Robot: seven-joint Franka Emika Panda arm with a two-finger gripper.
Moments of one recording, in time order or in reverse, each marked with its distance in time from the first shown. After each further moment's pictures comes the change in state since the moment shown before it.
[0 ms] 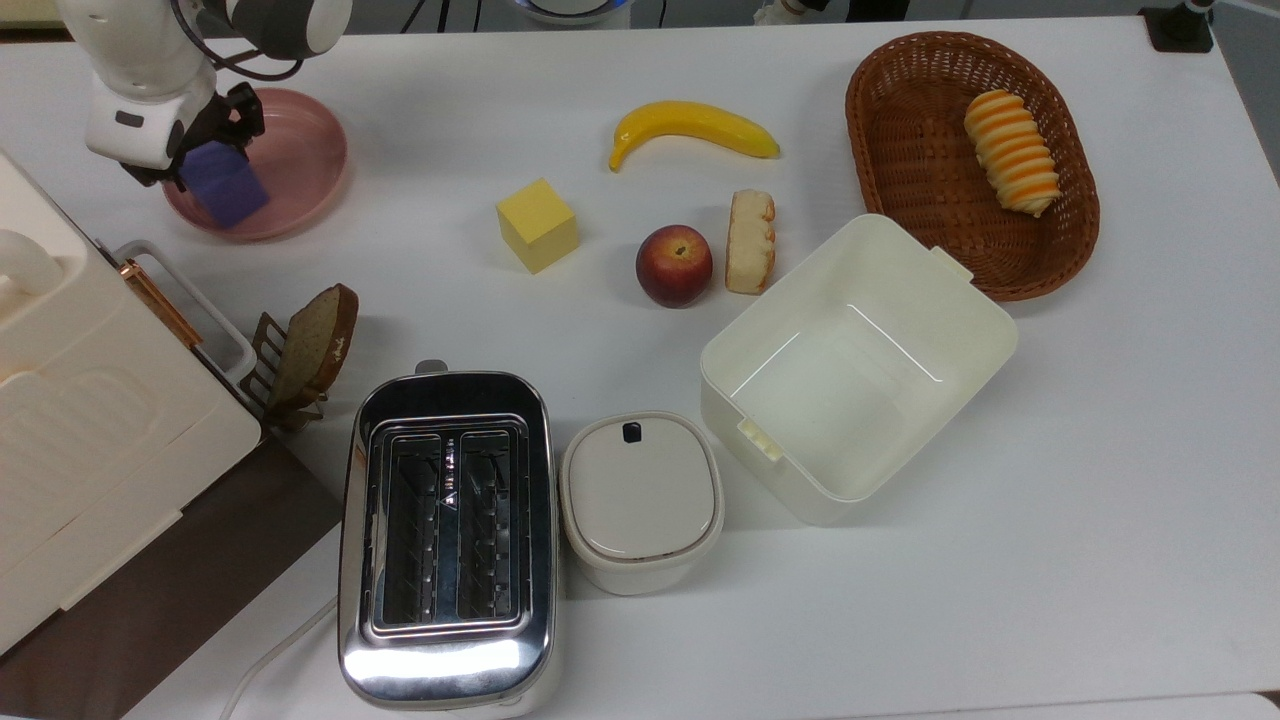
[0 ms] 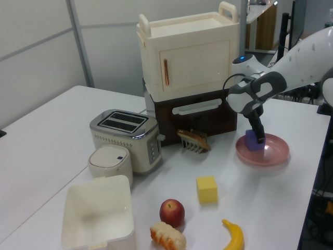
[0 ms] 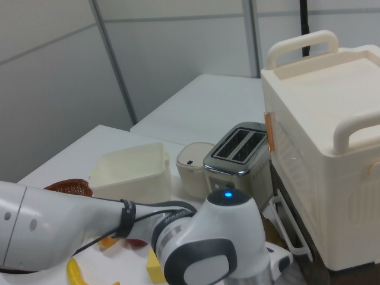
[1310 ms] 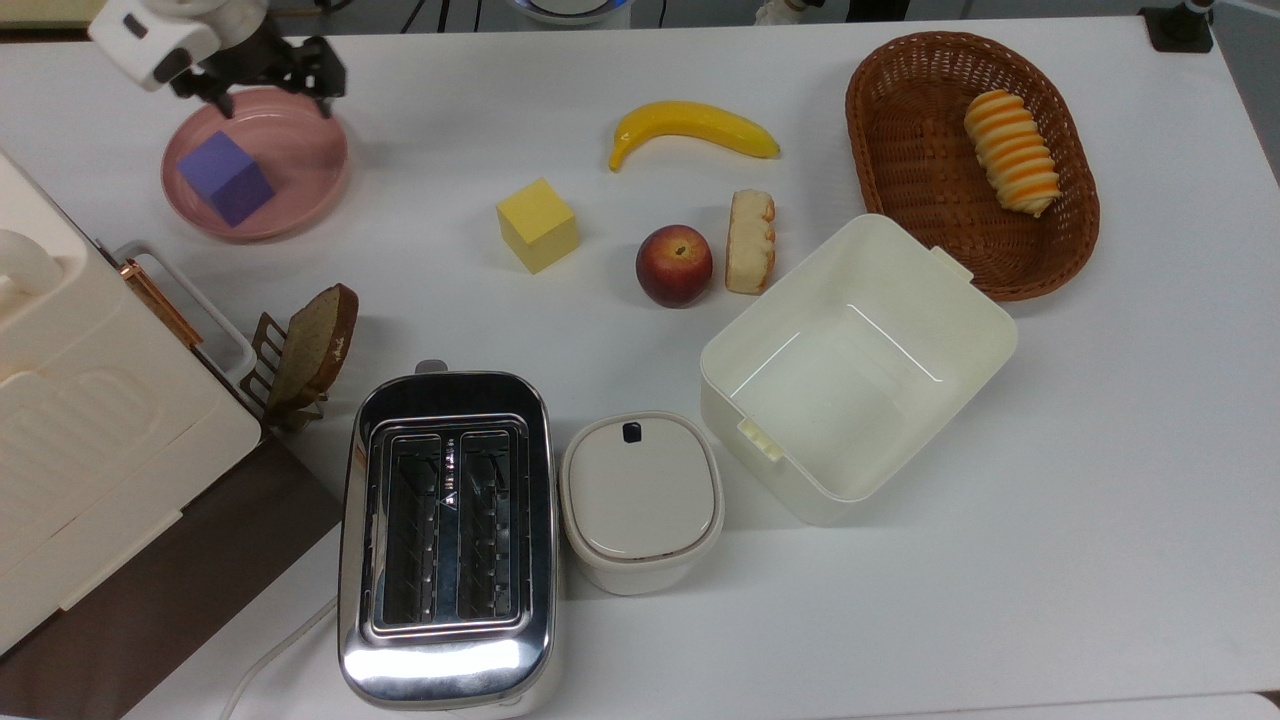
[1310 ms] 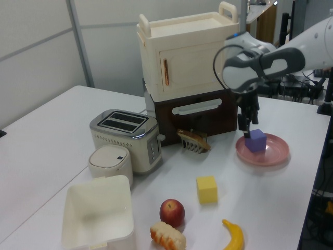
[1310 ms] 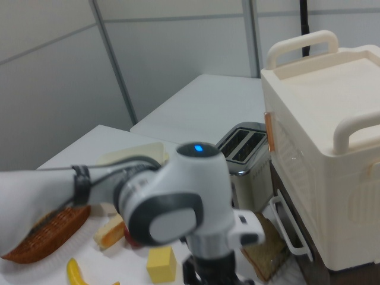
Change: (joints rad) arm -0.002 -0.205 0.112 0.009 -0.008 -0.271 0.627
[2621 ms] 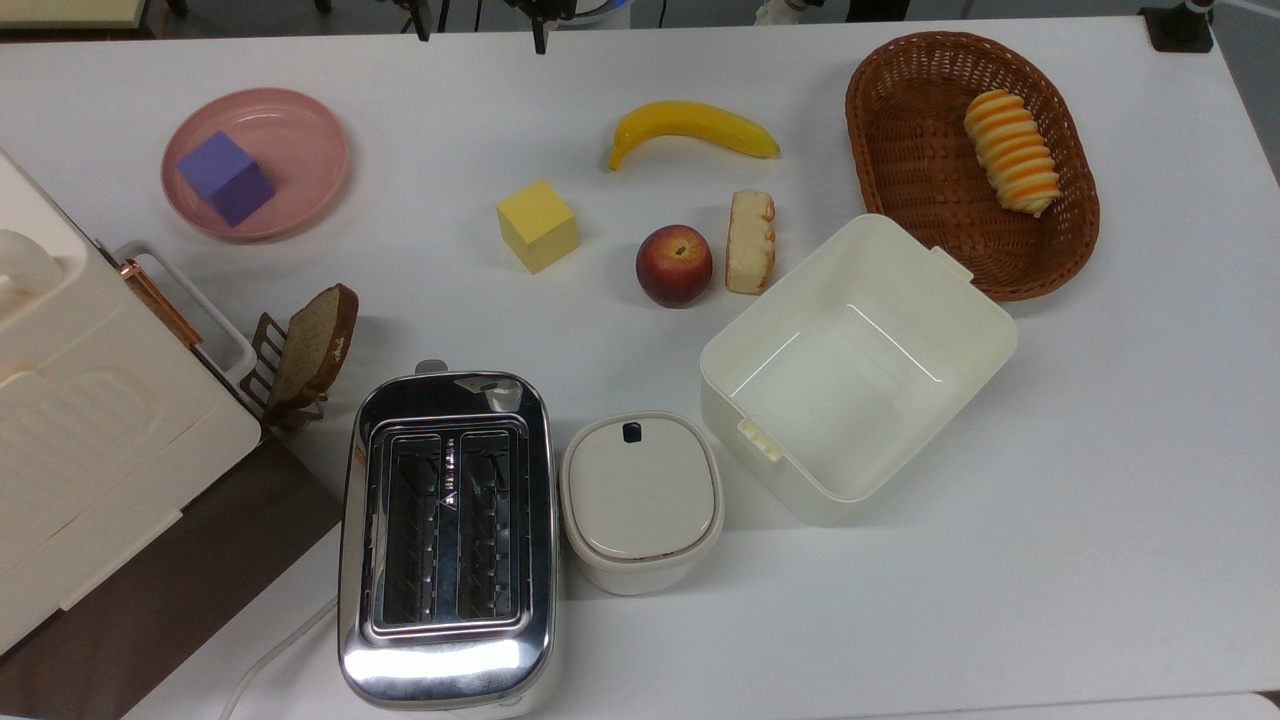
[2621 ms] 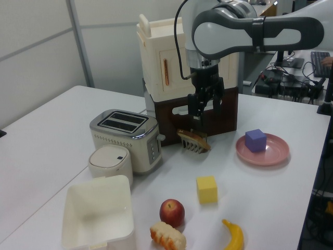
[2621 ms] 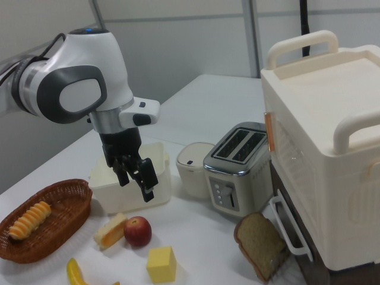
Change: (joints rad) arm 0.023 -0.133 0.400 0.274 0.084 -0.336 0.571
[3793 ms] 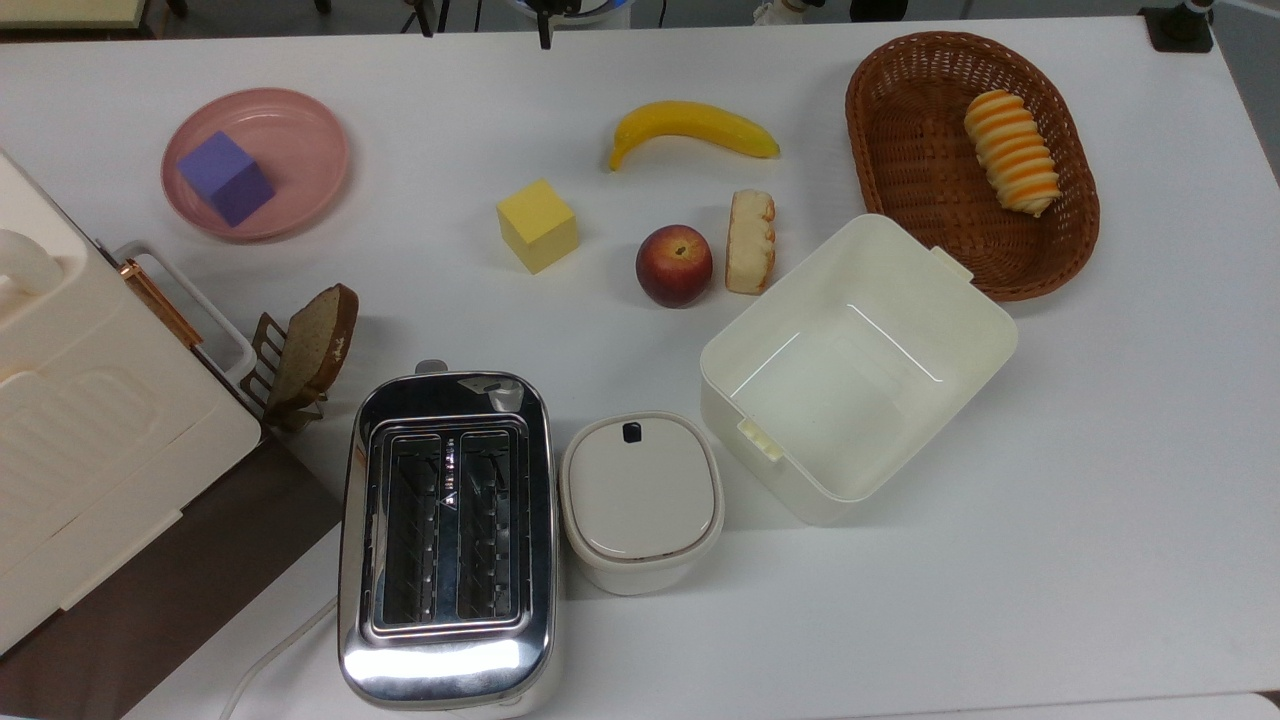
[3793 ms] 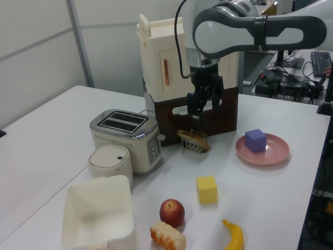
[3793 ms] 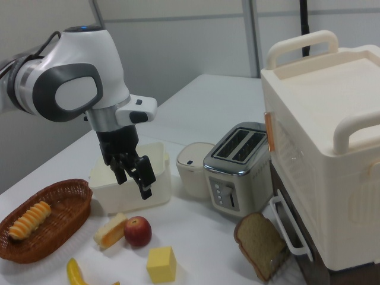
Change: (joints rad) arm 0.004 -0.010 0.005 -0.001 -0.001 0.003 -0.001
